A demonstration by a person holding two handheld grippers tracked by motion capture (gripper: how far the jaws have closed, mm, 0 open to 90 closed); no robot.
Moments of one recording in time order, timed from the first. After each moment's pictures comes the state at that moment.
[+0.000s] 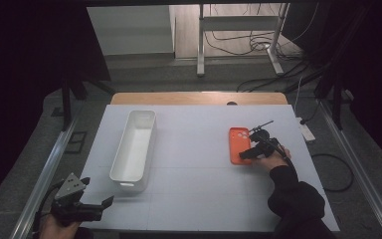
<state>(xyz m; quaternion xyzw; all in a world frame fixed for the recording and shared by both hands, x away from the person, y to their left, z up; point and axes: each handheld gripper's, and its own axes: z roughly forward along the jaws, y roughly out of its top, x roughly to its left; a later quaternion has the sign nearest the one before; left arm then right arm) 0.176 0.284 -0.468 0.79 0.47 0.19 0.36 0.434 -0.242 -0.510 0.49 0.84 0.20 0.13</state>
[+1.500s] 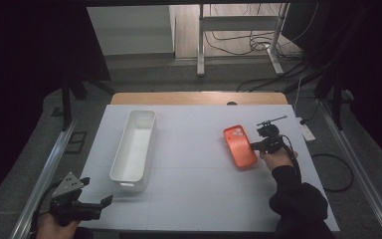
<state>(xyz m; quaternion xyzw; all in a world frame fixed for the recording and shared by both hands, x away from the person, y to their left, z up) 0.178 0.289 -0.468 0.78 0.47 0.17 0.37 0.422 -0.253 -0.474 0.51 0.81 0.26 0.10</state>
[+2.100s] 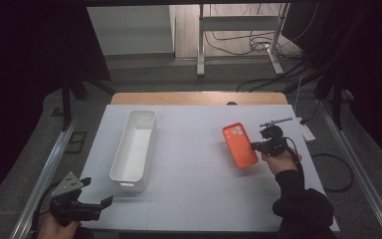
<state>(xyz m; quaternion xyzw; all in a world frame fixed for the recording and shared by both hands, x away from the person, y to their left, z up) 0.179 0.290 -0.468 0.78 0.46 0.16 0.38 0.400 -0.253 -0.455 0.49 0.81 0.30 0.12</state>
